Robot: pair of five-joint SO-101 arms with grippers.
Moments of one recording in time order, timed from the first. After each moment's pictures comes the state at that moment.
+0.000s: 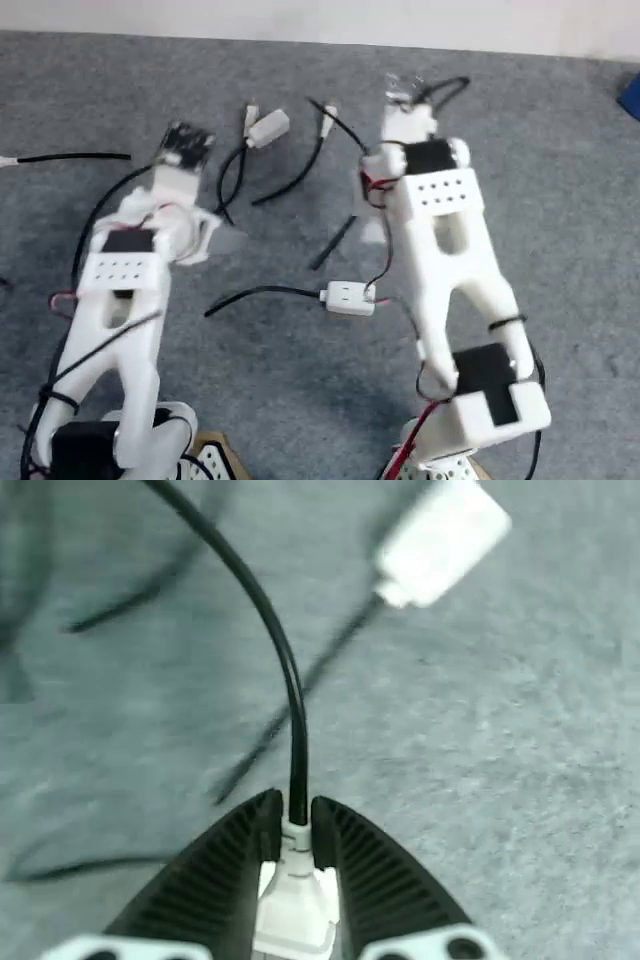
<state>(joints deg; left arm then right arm) -6.3 -24.4 43.6 39.4 -16.2 -20.9 0.3 -6.6 80.1 -7.4</state>
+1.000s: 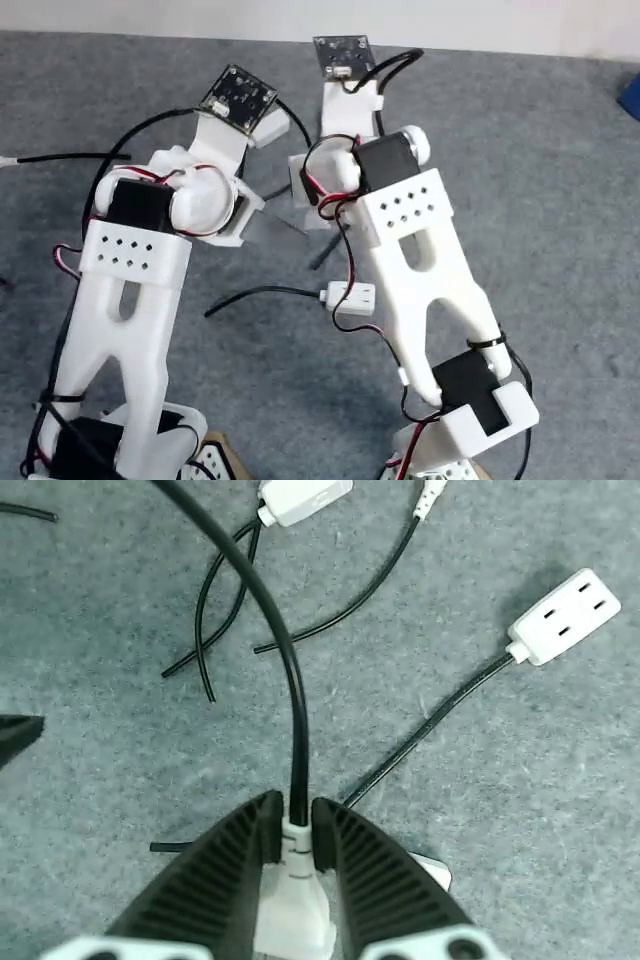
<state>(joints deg) 4.3 -24.4 13.1 74.3 -15.2 -31.7 0.5 -21.8 87.7 -12.9</state>
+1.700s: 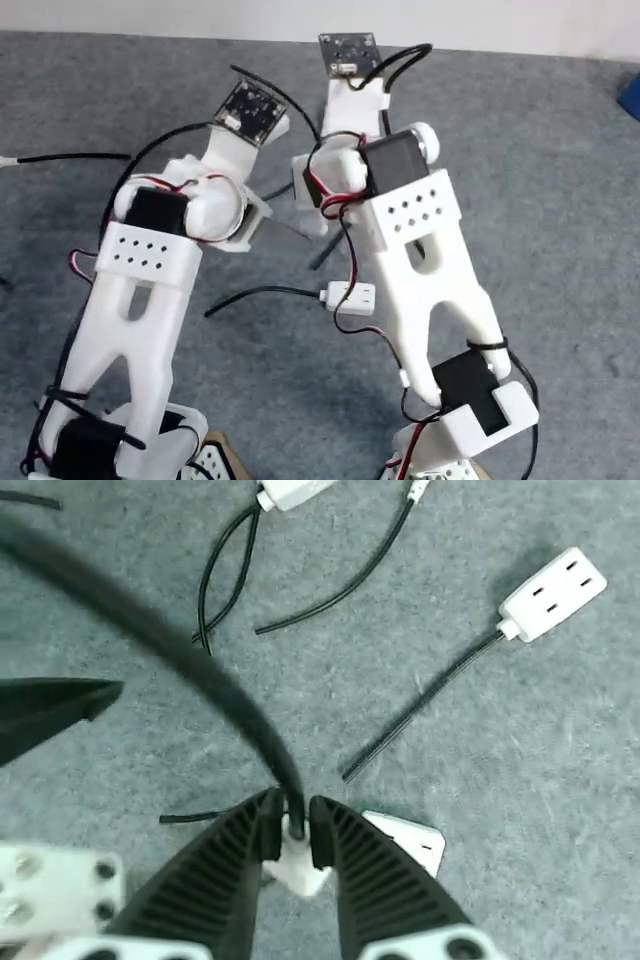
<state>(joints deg) 5.4 -24.4 22.2 65.0 -15.2 -31.8 0.5 -30.2 96.9 -14.0</state>
